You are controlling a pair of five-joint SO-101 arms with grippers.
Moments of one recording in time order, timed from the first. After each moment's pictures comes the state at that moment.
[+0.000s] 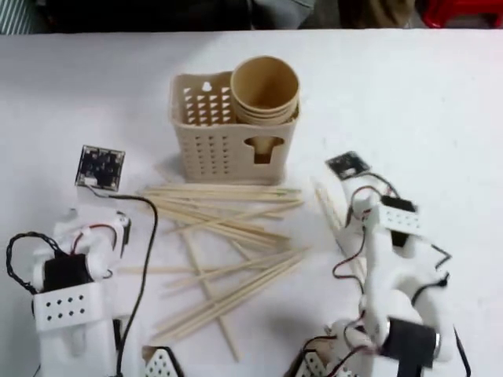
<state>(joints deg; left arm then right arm) -18.0 -63.9 68.5 58.9 -19.9 10.6 -17.5 51.8 56.7 38.3</state>
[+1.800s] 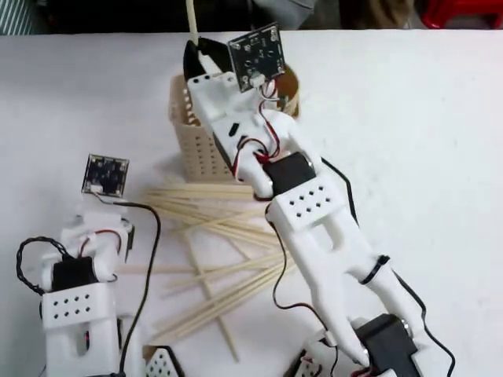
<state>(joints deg) -18.3 -64.0 75.2 53.5 -19.9 -32.0 -15.7 16.0 10.9 0.5</state>
